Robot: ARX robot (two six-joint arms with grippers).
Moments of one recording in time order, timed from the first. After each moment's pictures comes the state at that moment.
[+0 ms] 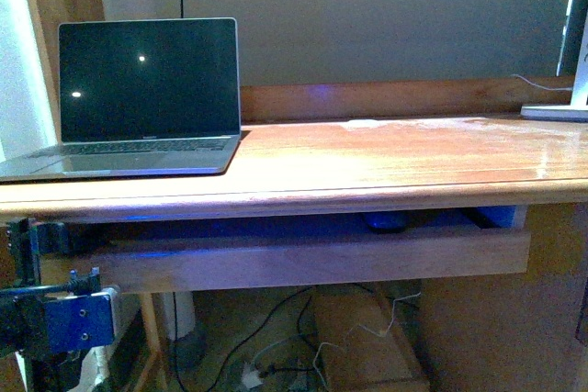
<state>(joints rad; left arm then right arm) 0.08 2.18 0.95 1.04 0.49 1.56 0.00 0.00 0.02 0.00 0.00 0.00</state>
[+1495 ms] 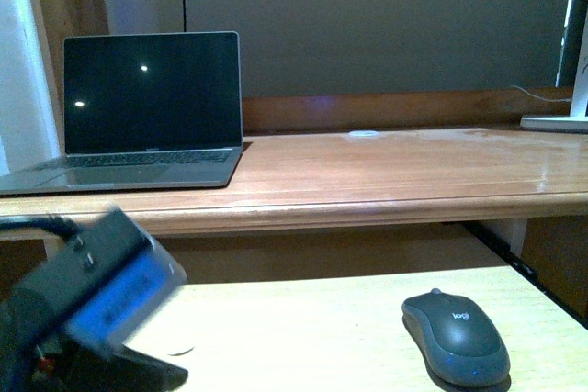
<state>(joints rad) -0.32 1.33 0.56 0.27 0.48 0.24 0.00 0.00 0.02 0.00 0.00 0.00</state>
